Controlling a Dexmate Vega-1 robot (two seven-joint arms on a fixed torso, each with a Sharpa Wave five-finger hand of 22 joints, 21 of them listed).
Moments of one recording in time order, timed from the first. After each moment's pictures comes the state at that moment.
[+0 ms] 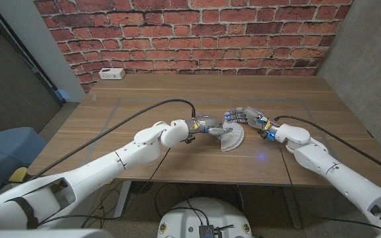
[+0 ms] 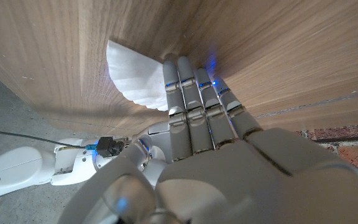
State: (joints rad) left arm 0.64 0.63 0.91 -1.77 0.62 0.03 -0.26; left_hand 0.09 0.10 0.69 0.16 0.17 1.03 0.20 0.26 0.22 0.98 0.12 0.32 0.30 0.75 0.00 0.21 0.19 0.42 0.10 0.31 0.23; right arm -0.83 -0.63 -0.46 -1.29 0.59 0.29 0.43; right_hand 0.46 0.18 0.59 -0.14 0.18 0.83 0.08 0.19 0.18 0.82 0.13 0.20 0.19 0.62 0.04 0.24 0.23 0.55 0.11 0.26 0.19
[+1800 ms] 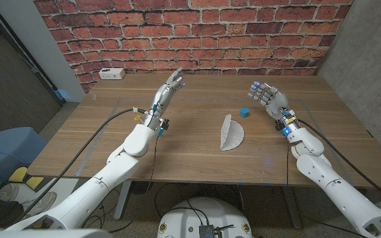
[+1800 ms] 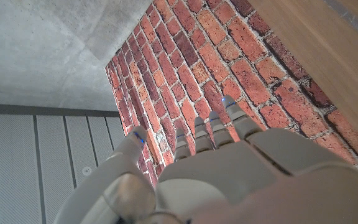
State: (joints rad) left arm 0.95 0.53 0.45 -1.56 -0.24 -0.52 0.16; left_hand 0.10 0.10 0.68 0.01 0.18 -0.01 -0.12 0.17 0.17 0.06 -0.02 0.17 0.19 0.07 0.00 0.17 0.17 0.17 0.05 0.23 0.20; right arm -0.97 -0.51 -0.25 -1.32 0.89 0.49 0.40; right_hand 0.40 0.10 0.54 -0.12 0.18 0.58 0.03 0.17 0.18 0.54 0.11 0.17 0.19 0.41 0.05 0.18 0.23 0.46 0.13 0.22 0.19
